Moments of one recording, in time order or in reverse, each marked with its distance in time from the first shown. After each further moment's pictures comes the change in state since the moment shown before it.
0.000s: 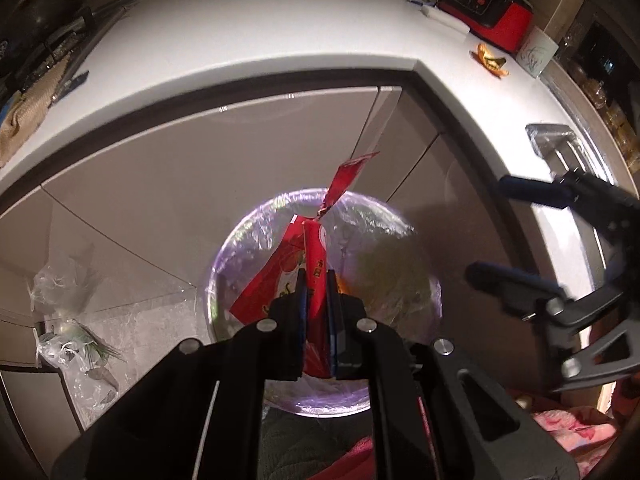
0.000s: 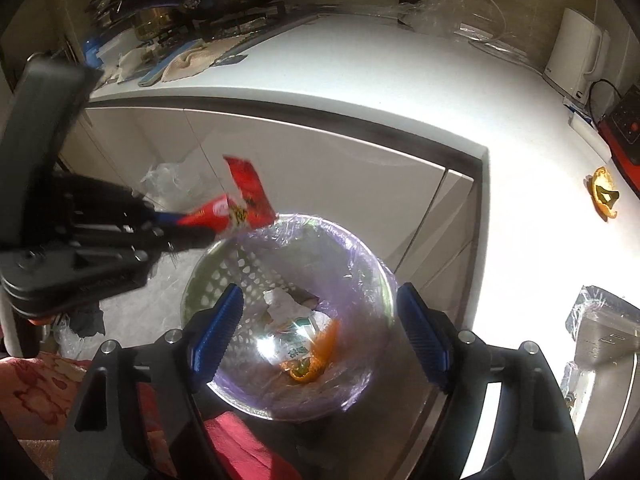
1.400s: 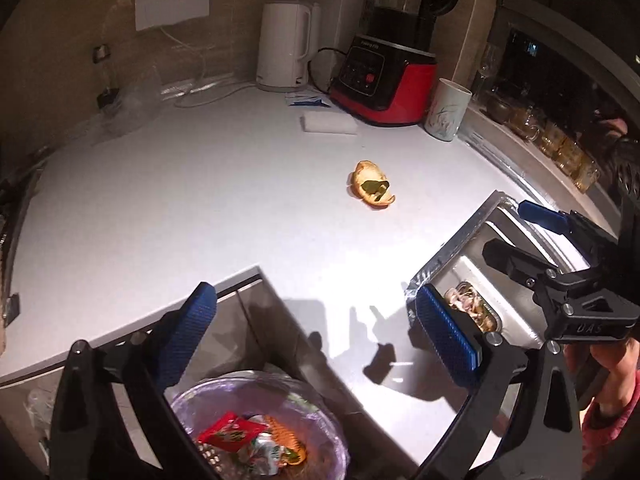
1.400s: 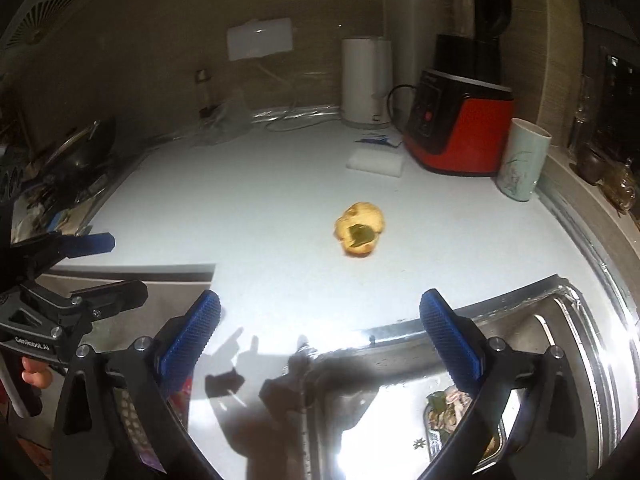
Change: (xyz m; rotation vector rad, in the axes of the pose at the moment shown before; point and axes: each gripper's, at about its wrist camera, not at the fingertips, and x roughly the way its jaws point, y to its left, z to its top) left arm -0.048 -0.145 0.166 0.217 -0.264 -0.168; right arm -0.131 -0.196 -0.014 0.409 -0.335 -0.357
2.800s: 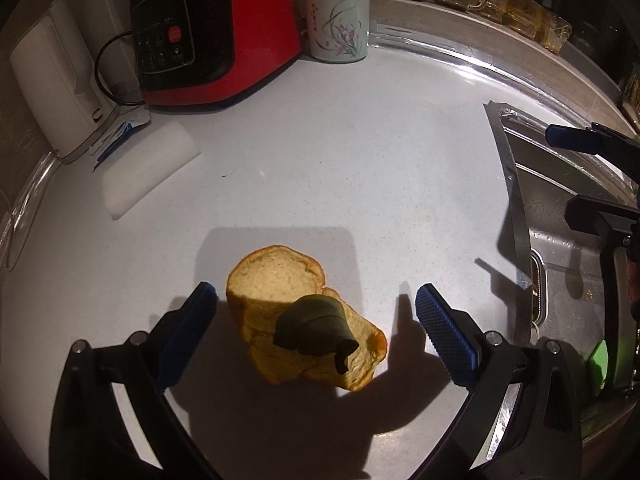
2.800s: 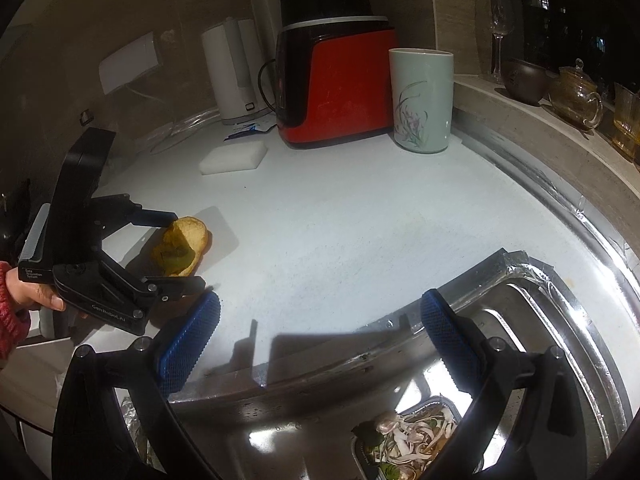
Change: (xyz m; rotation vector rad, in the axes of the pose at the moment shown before) left arm 0.221 -0.085 0.103 0.609 0.166 -0.179; right arm 0.081 -0.144 -0.008 0.229 0.050 -0.113
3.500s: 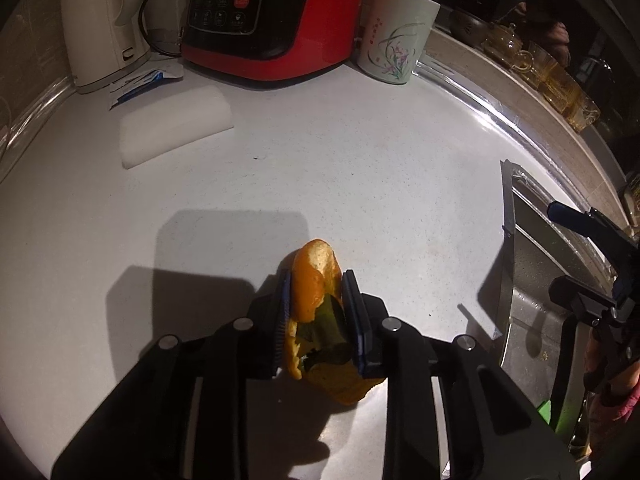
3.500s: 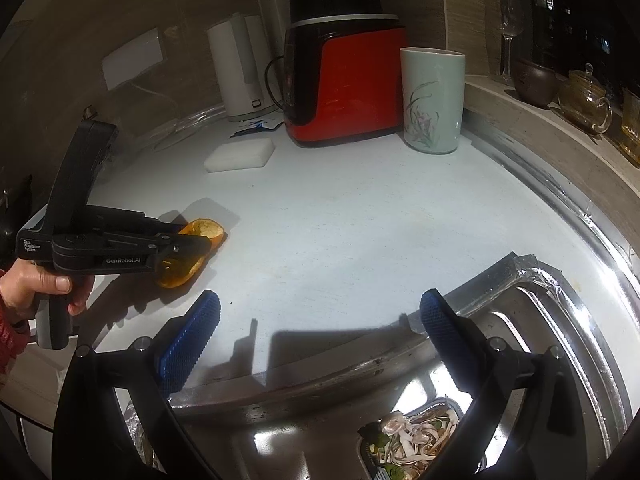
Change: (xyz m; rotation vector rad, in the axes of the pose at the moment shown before) left arm -0.008 0.034 -0.001 -0.284 0.004 -0.098; right arm 0.003 0.010 0.004 -0.015 0.016 0.011
